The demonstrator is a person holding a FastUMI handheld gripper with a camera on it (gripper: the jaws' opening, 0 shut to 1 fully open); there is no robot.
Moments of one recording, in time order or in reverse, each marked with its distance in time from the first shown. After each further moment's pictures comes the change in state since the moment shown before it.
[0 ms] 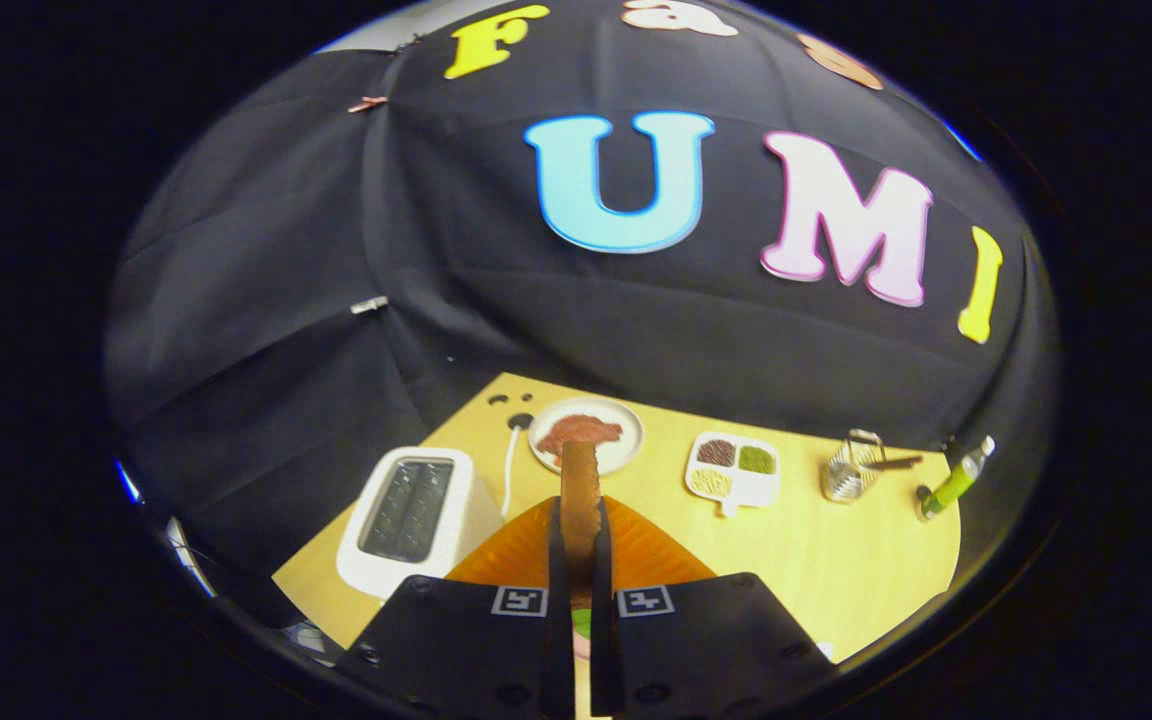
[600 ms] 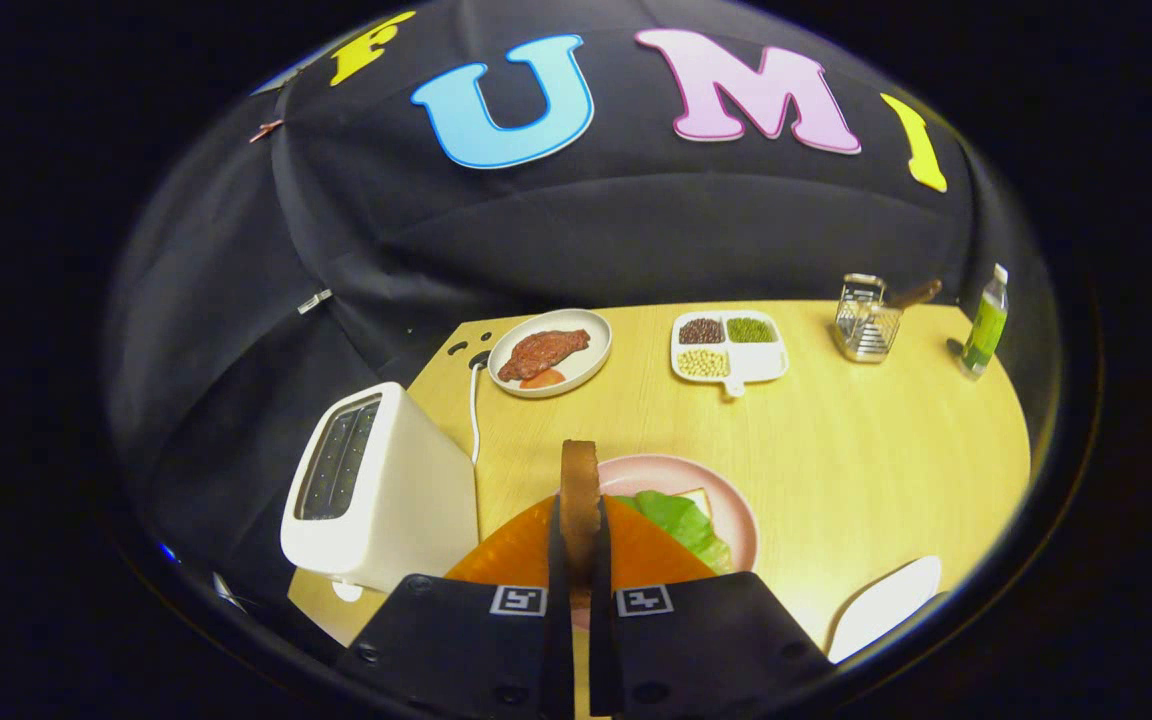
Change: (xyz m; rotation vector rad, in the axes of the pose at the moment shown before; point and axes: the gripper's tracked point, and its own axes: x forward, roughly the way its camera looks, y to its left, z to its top) arm 0.054 -0.011 -0.111 0.284 0.128 0.002
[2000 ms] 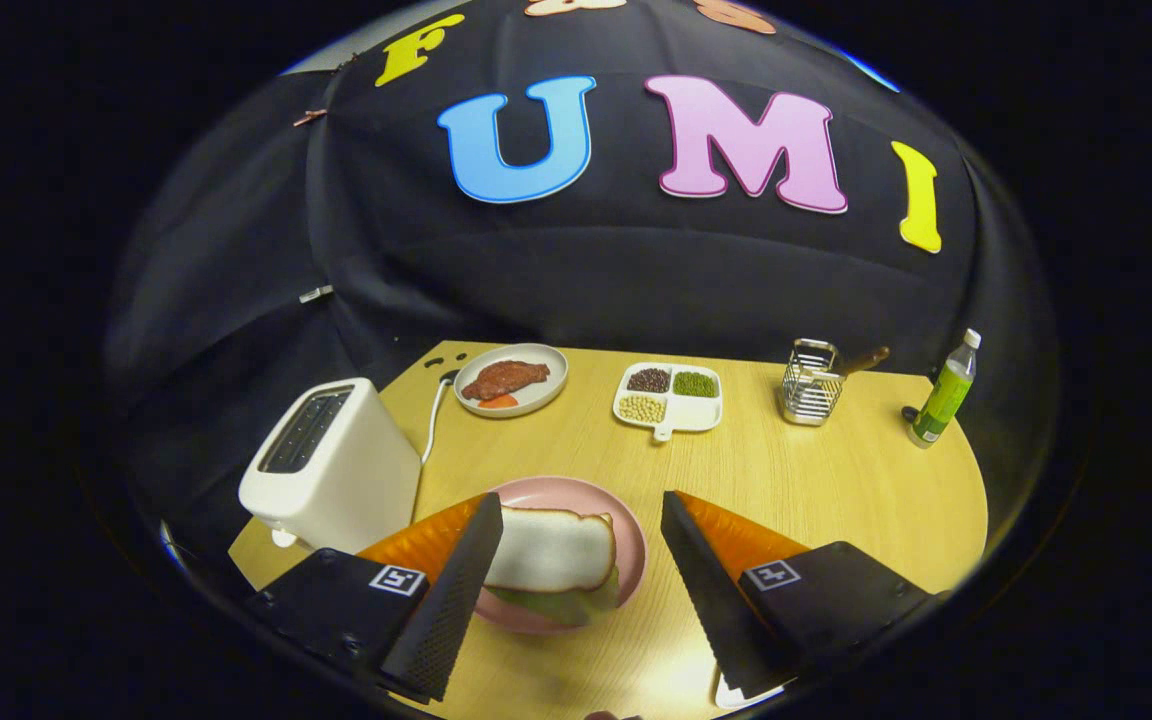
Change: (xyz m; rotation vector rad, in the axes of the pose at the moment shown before) arm -0.068 -0.060 0.034 -0.212 -0.175 -0.031
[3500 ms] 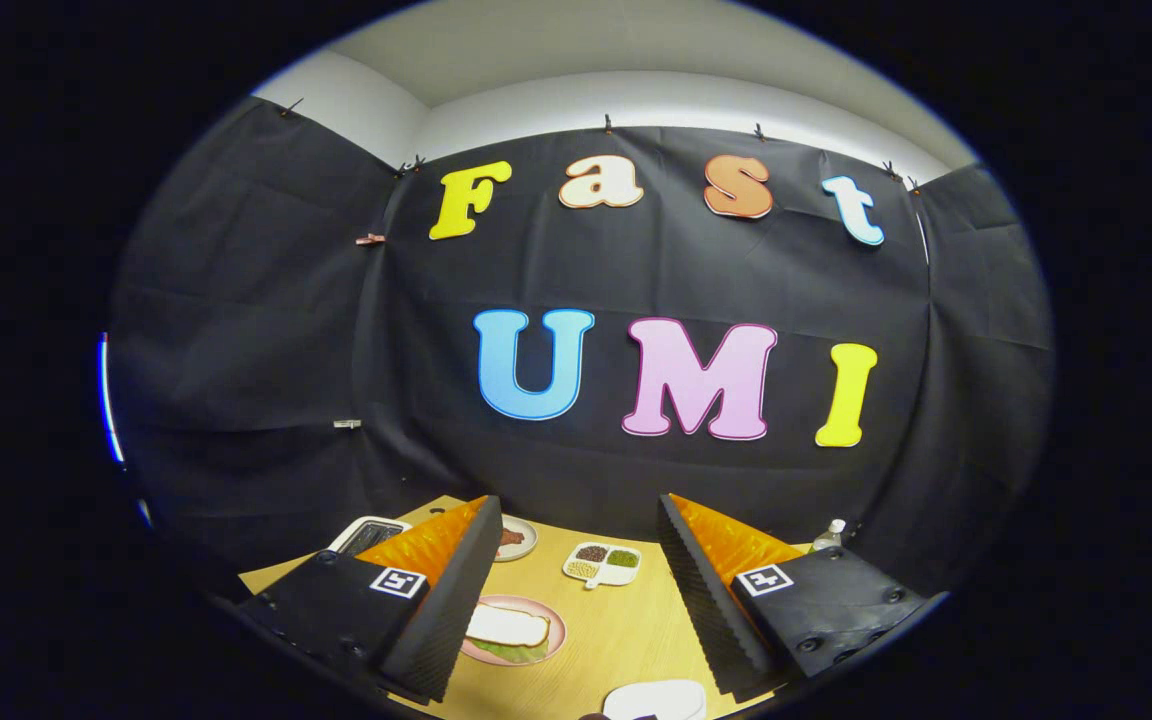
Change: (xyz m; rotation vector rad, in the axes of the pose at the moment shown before) arm -0.233 -0.030 0.159 -0.137 -0.494 -0.053
